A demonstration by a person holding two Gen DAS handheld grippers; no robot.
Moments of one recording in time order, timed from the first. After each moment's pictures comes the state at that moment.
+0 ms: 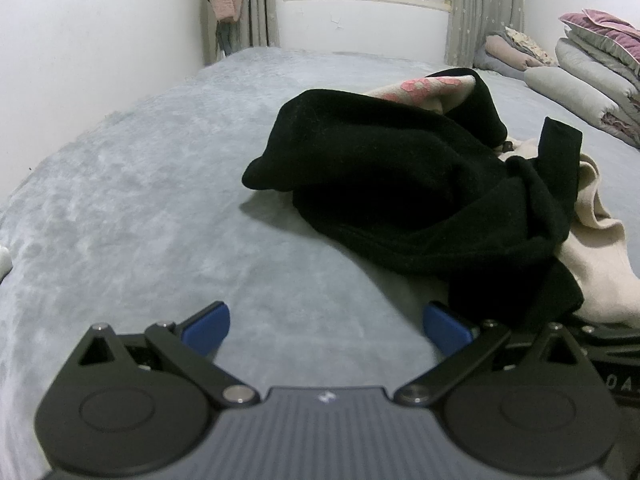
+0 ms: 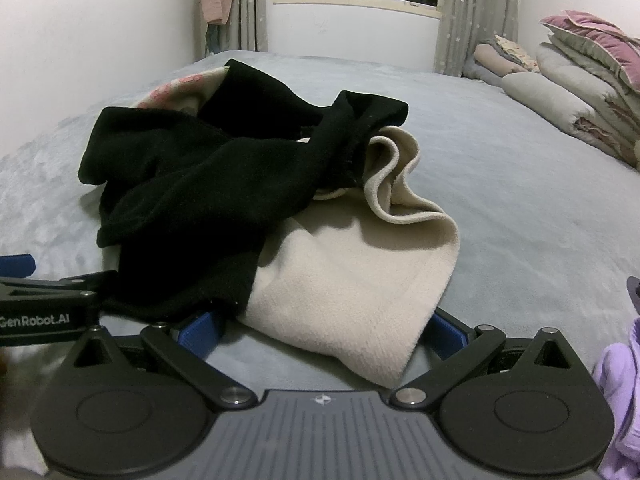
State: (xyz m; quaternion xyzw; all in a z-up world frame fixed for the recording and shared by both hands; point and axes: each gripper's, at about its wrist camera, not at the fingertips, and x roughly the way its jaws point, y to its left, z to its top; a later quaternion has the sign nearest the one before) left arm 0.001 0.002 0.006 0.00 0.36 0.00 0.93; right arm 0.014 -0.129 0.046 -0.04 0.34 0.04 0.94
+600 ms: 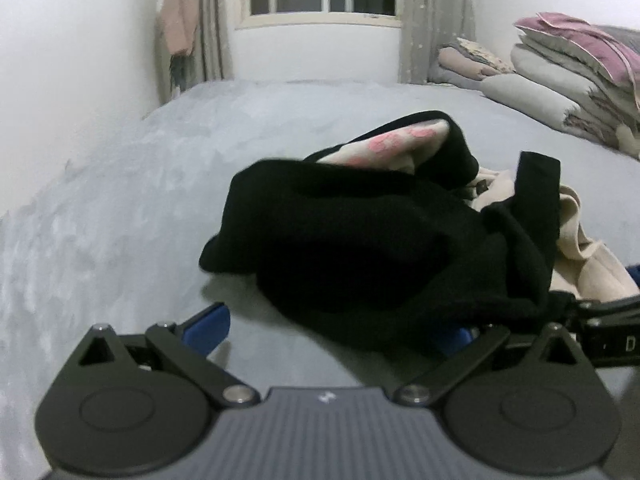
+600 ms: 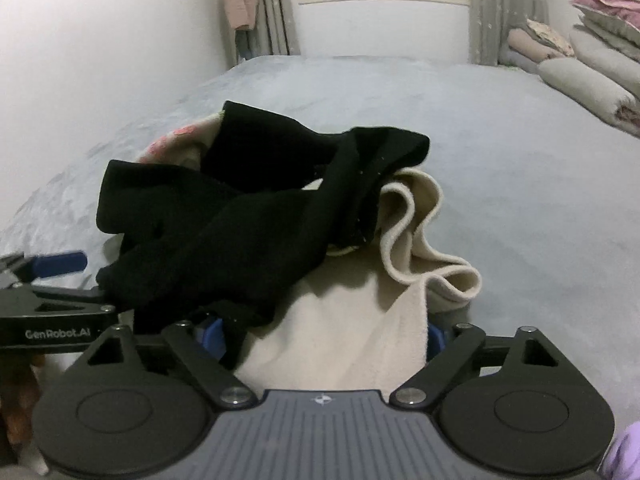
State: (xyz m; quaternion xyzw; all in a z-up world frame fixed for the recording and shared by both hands) left arm 0.038 -0.004 0.018 0.04 0.31 -0.07 0.95; right arm 0.051 -0.153 0.067 0.00 0.35 0.11 0.93
